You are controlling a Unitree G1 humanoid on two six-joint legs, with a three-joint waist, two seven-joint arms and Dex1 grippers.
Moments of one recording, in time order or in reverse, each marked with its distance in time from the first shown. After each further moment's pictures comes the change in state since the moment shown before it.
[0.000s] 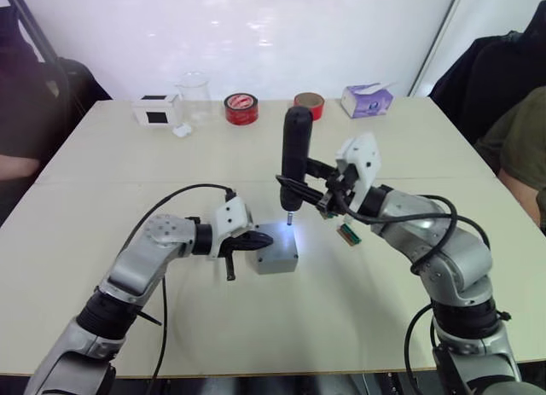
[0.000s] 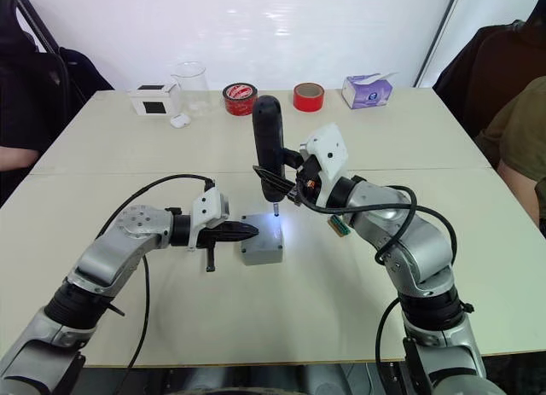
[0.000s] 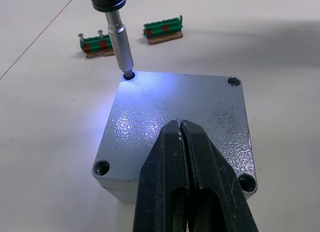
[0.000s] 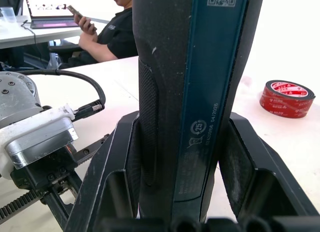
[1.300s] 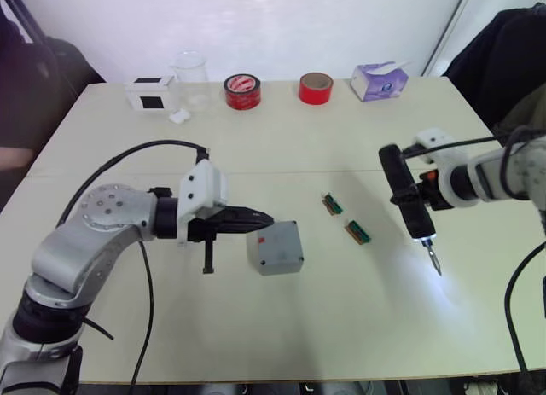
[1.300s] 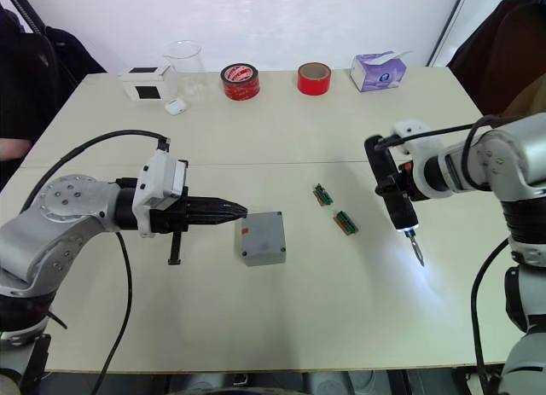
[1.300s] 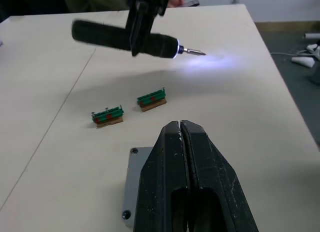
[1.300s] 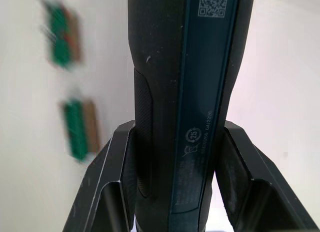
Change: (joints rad) left arm -0.038 0.176 0.265 -0.395 -0.363 0.222 -0.009; right arm -0.427 -0.583 0.190 0.562 0.215 0.842 -0.103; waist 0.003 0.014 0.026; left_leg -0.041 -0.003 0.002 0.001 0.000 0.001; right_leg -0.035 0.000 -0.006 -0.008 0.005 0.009
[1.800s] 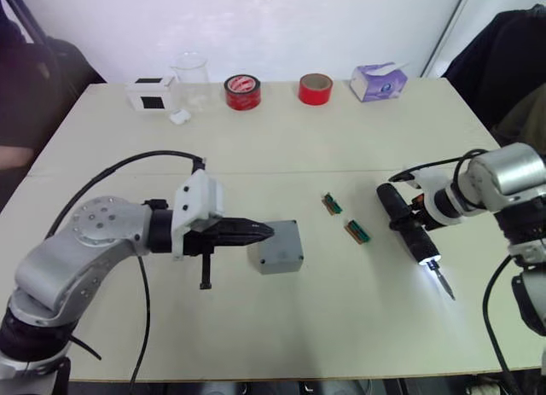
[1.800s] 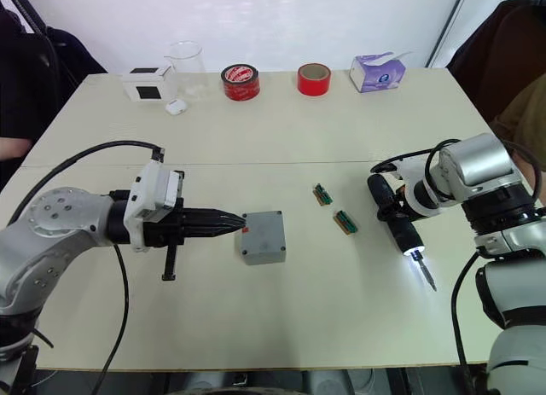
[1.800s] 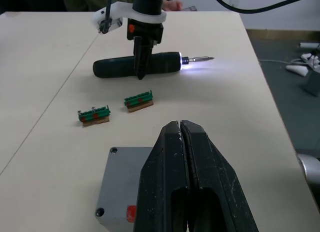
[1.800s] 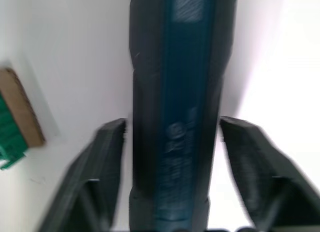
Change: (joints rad) left arm 0.079 0.060 0.052 -0.102 -0.105 0.050 0.077; right arm -0.052 0.111 0.122 0.278 -0.243 -0.075 0.140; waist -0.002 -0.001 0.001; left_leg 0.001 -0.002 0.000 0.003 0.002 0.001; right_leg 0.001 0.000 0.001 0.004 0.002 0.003
